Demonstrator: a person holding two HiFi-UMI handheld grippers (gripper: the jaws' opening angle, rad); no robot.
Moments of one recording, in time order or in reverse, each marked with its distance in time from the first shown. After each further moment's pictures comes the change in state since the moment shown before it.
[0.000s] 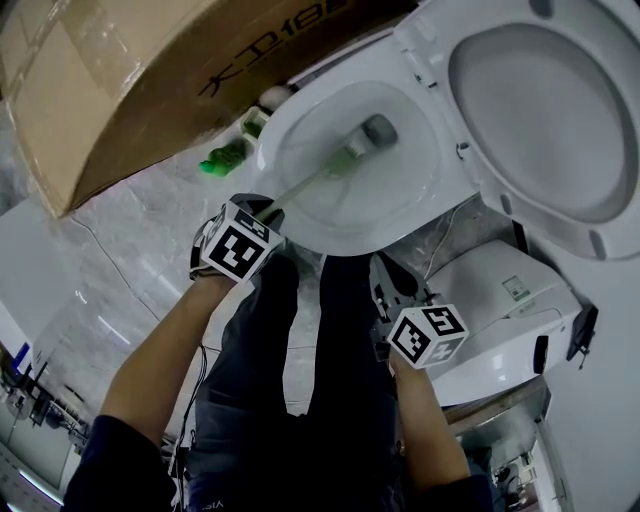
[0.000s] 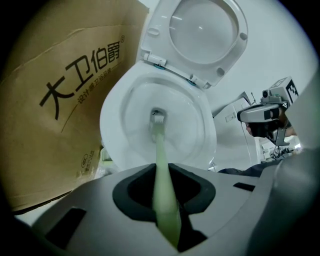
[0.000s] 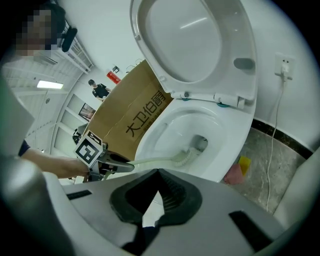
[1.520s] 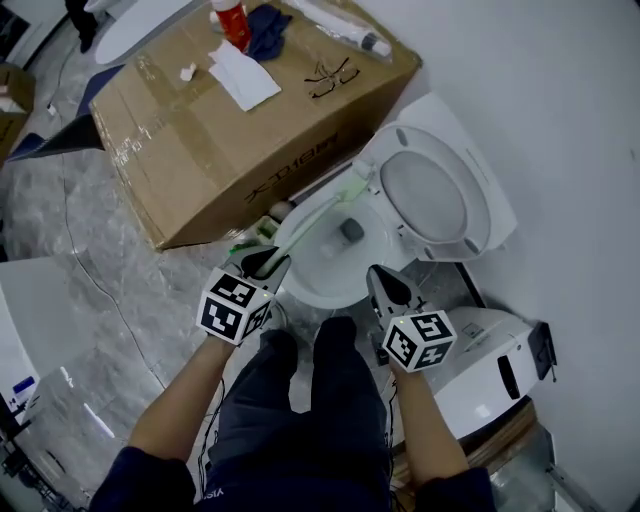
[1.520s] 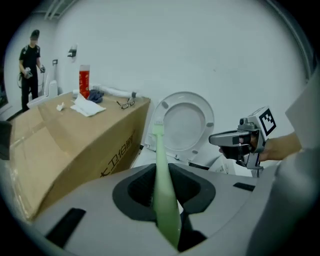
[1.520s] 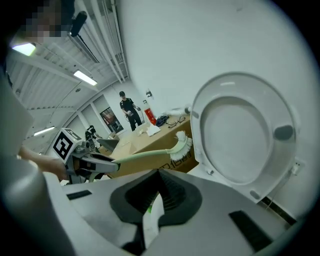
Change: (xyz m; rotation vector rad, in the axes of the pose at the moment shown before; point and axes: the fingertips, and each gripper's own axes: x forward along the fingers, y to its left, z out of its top) left arm -0.280 -0.056 0.109 -0.039 -0.575 0.075; right arm -0.125 0.143 0.173 -0.349 -0.287 0.020
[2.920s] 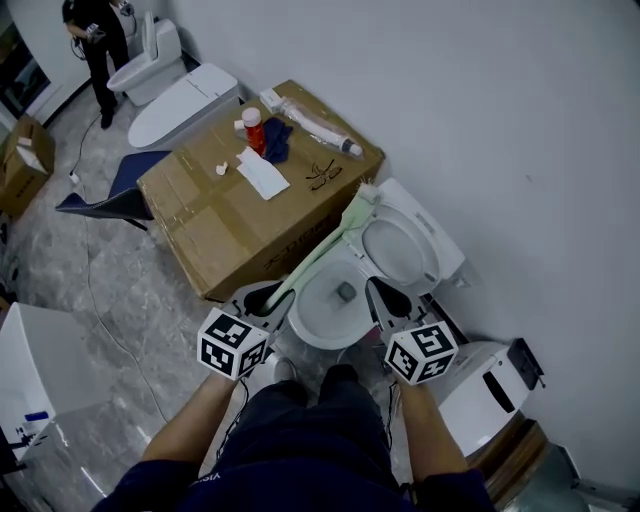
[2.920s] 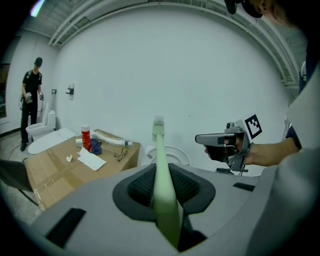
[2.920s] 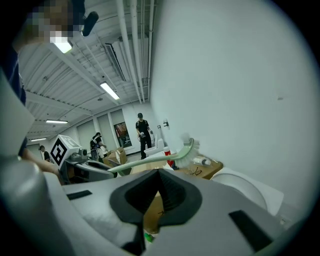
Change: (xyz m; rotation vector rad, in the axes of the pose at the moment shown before) left arm -0.194 -0.069 0.130 0.108 -0.319 -0.049; right arm -0.124 0.132 0.182 -0.225 -0.284 0.032
